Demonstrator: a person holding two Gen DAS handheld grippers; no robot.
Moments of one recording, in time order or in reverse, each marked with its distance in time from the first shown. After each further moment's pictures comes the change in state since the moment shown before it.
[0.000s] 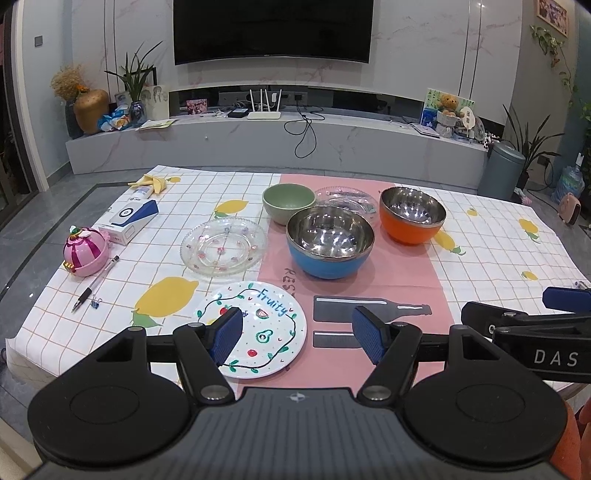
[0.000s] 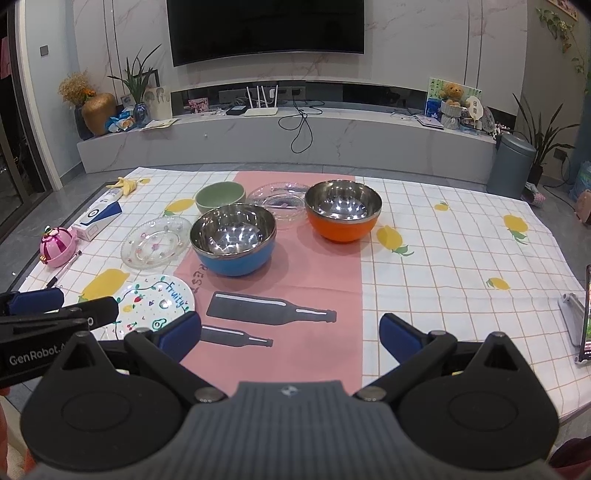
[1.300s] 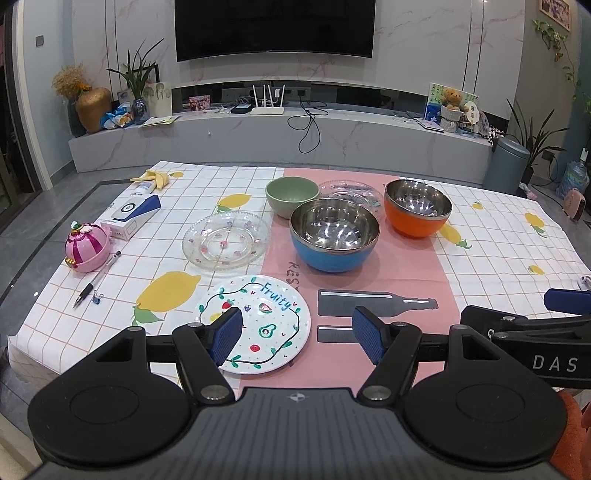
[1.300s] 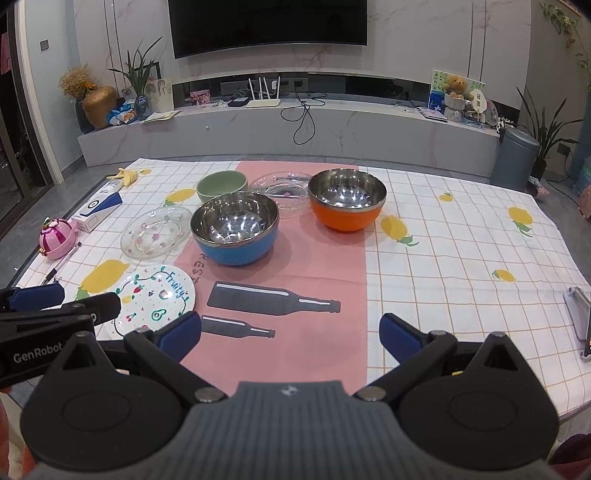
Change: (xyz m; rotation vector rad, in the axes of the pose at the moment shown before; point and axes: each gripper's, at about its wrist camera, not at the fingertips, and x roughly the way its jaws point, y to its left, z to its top) left arm 0.006 -0.002 -0.004 0.010 0.014 0.018; right arm 0.007 0.001 -0.004 -0.001 0.024 0.007
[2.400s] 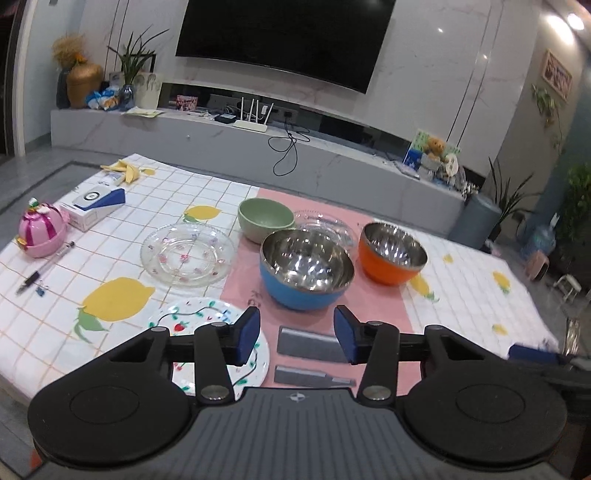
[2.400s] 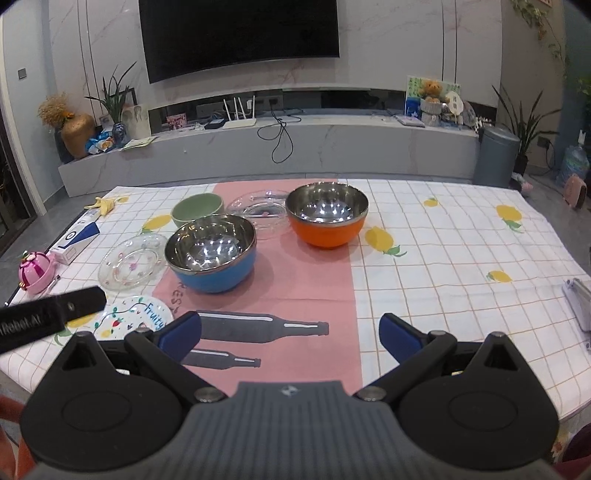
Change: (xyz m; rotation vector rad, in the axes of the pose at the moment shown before) left arm 0.032 0.024 0.012 -0.182 -0.086 -0.175; right arm 0.028 -0.011 0.006 0.080 -0.062 -0.042
